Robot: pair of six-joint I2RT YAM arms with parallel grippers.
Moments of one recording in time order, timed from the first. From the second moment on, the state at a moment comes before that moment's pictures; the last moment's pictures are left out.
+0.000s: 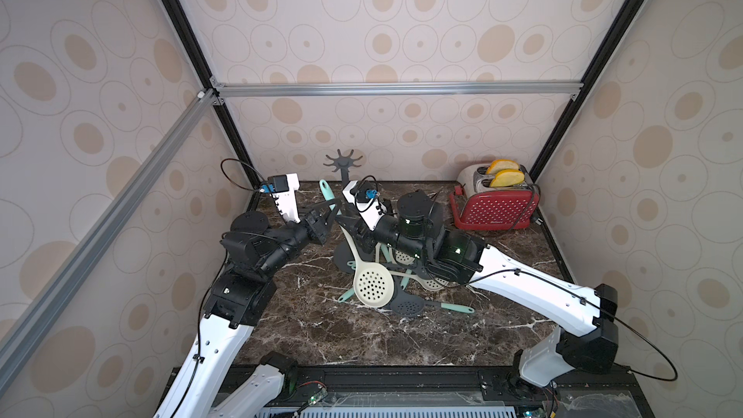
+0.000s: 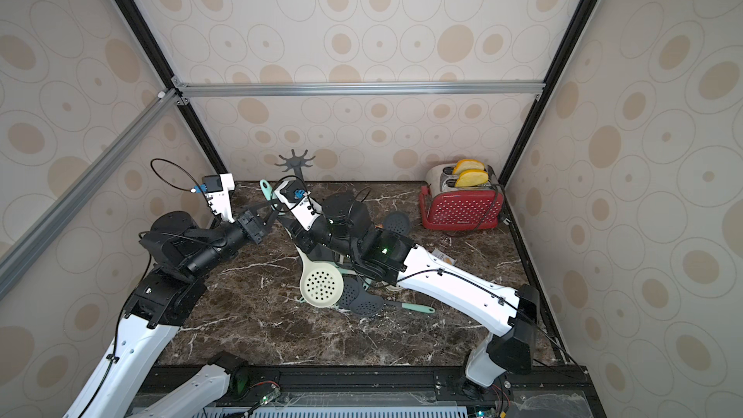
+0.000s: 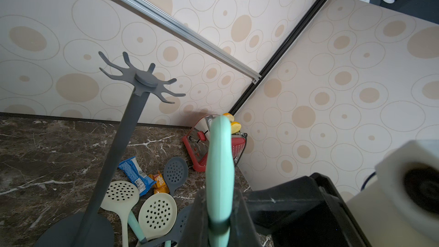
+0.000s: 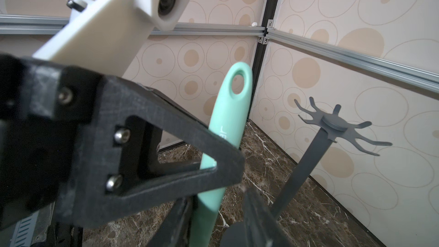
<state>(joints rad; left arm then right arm) -0.35 0.84 1.11 -0.28 0.33 -0.61 1.18 1.57 1.64 -0.19 0.08 -0.11</state>
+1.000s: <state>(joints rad) -0.35 0.82 1.11 -0.30 0.33 -0.60 1.16 1.57 1.64 -0.27 0.09 -0.05</state>
